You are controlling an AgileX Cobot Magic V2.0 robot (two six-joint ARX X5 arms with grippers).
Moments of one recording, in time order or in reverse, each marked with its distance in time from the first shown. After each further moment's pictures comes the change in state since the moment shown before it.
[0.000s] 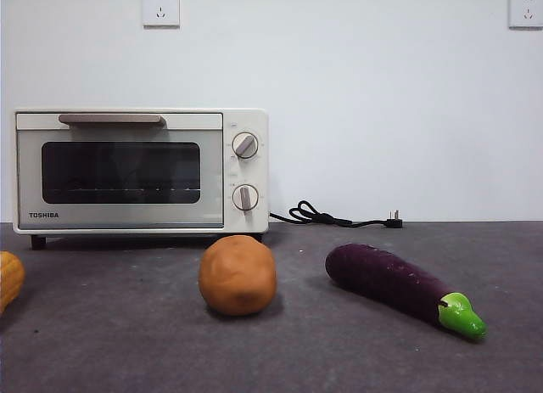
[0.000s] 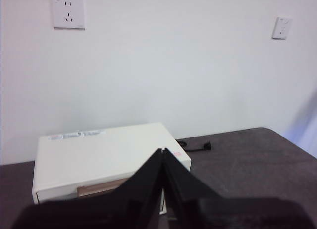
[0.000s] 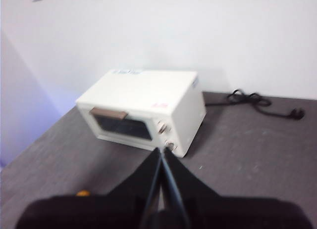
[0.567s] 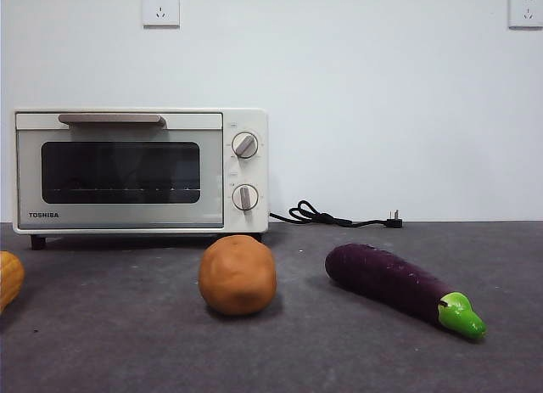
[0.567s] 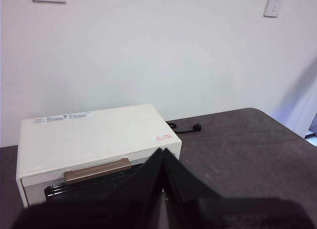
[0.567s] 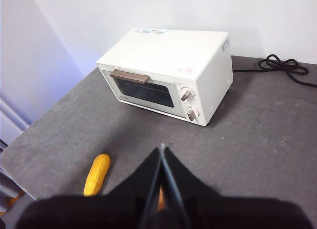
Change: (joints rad) left arm 0.000 0.034 0.000 -0.042 0.051 0.022; right arm 0.106 0.045 0.003 -0.081 -0.002 -0.034
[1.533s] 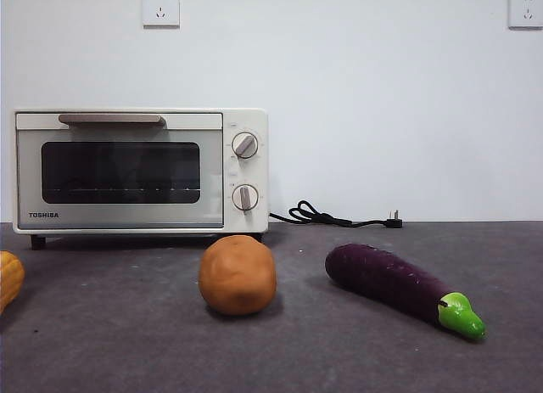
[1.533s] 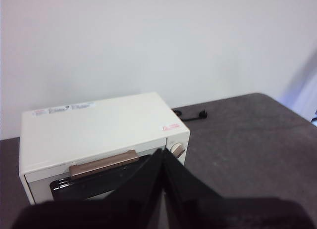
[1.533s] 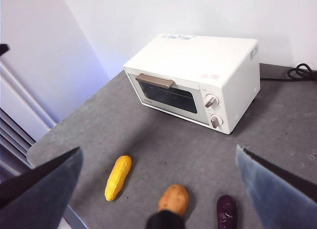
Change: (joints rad) left arm 0.000 0.090 0.000 0.006 -0.002 0.064; right arm 0.000 0.000 0.000 0.030 -0.104 0.000
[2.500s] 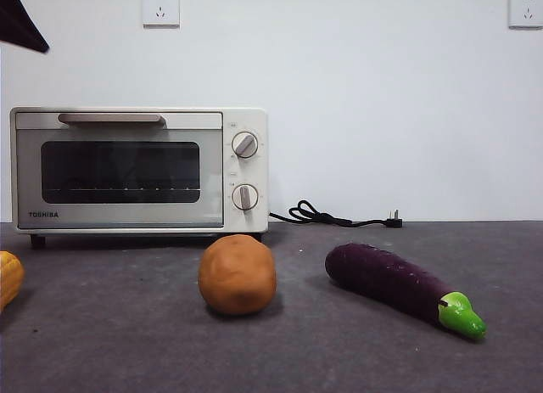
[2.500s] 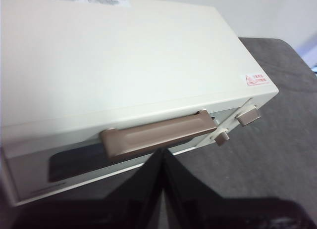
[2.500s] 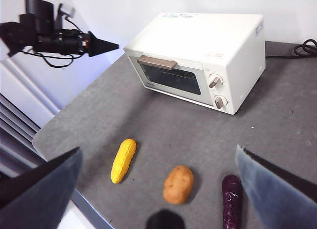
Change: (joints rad) left arm 0.197 0.695 0.001 0.238 0.304 0.071; right arm 0.020 0.002 0.000 -0.075 0.010 0.000
